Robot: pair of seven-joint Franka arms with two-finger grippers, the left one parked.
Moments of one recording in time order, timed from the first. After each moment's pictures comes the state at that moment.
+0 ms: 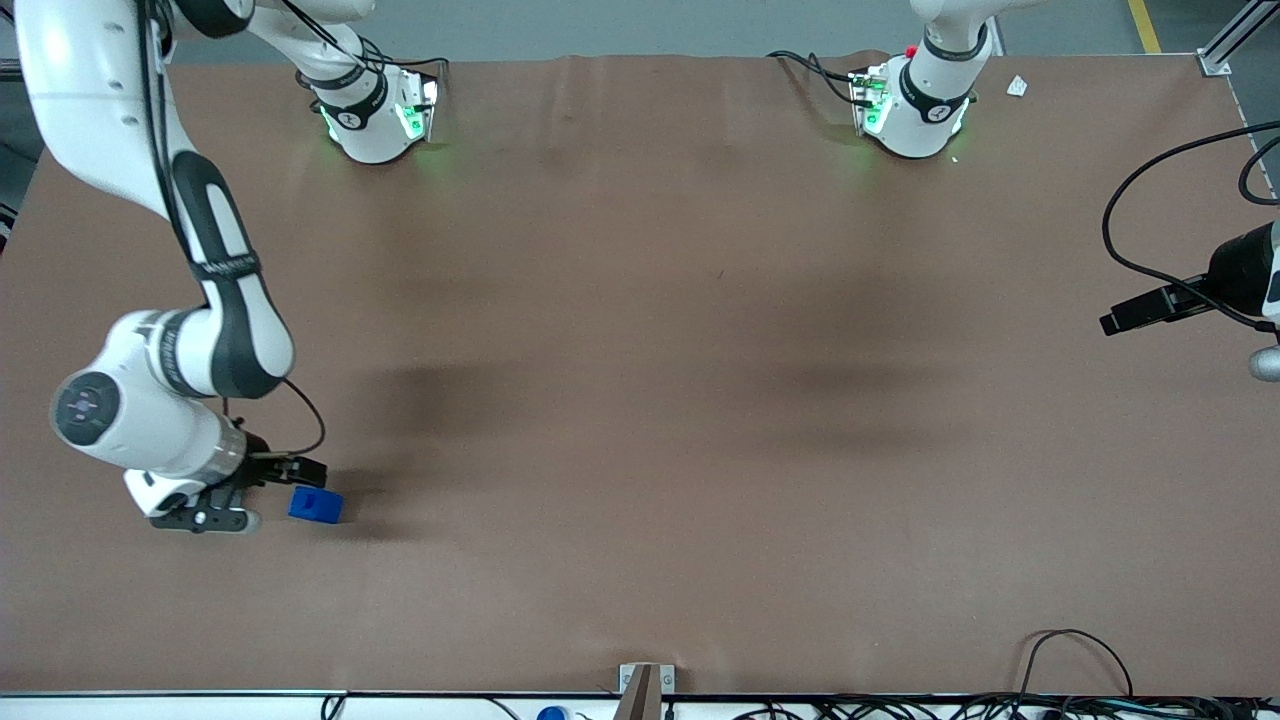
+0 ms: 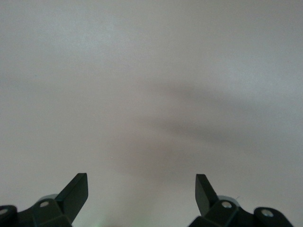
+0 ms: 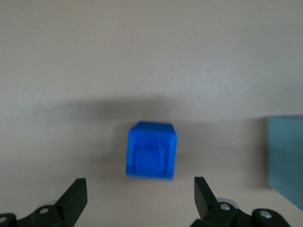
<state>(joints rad) 0.01 0.67 0.00 -1.59 0.06 2.34 0.02</state>
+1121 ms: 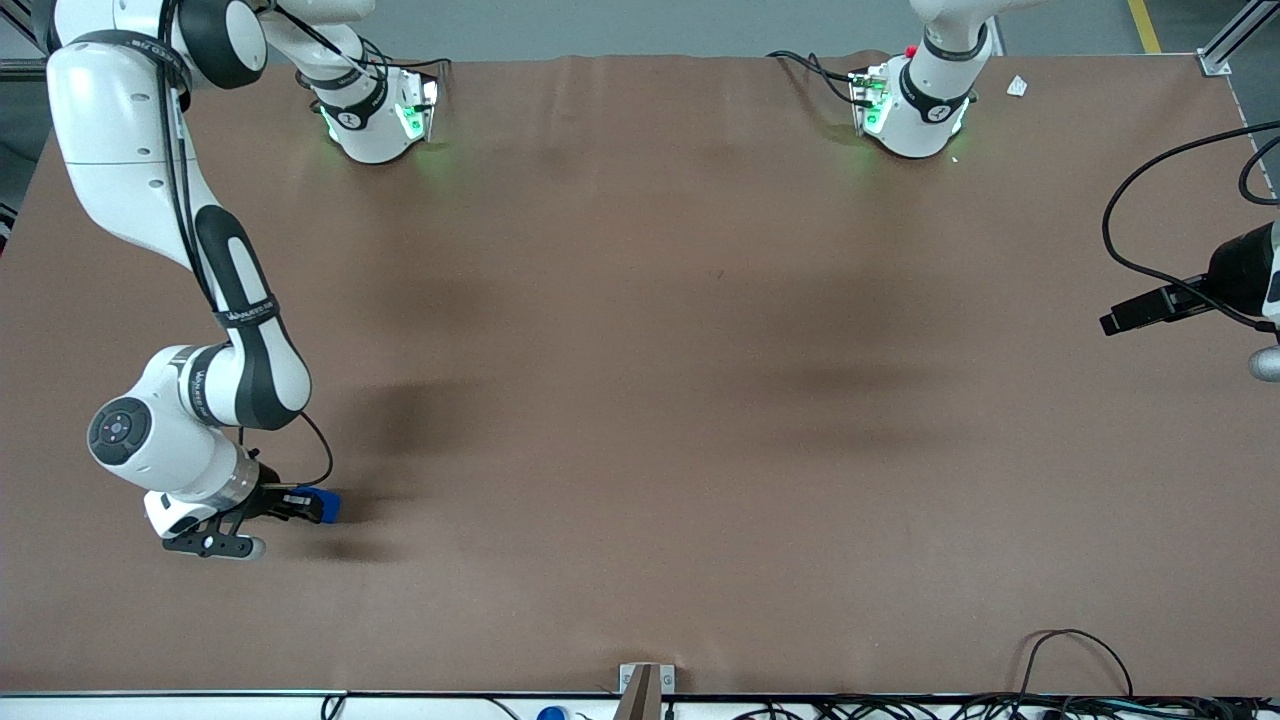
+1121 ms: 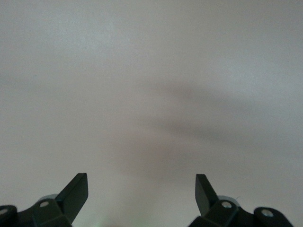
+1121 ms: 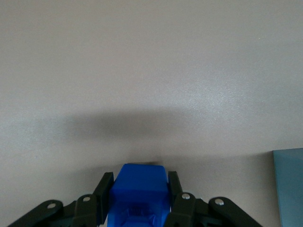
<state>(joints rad) -0.01 0.77 -0.01 -1.51 0.08 2.42 0.03</state>
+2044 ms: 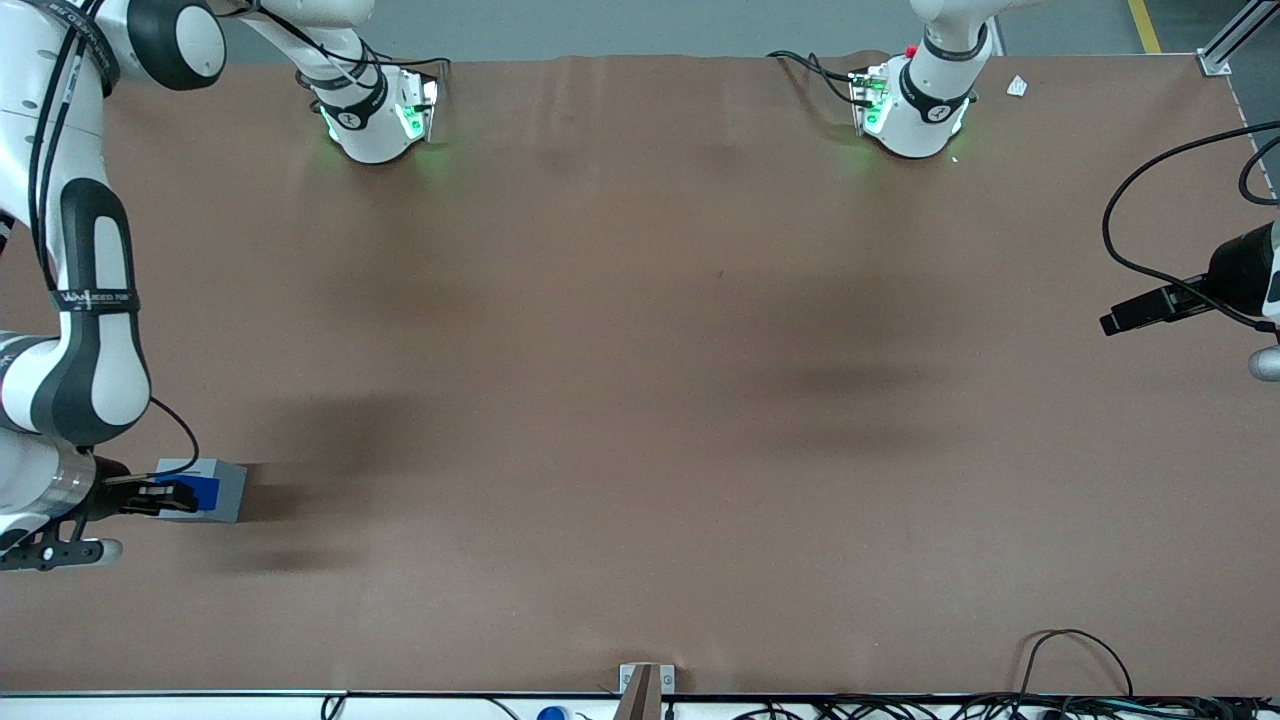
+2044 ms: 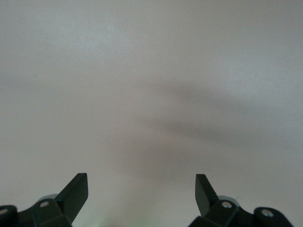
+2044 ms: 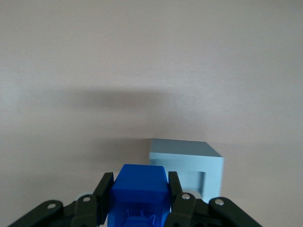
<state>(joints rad) -0.17 0.76 -0.02 -1.23 0.03 2.03 -0.27</state>
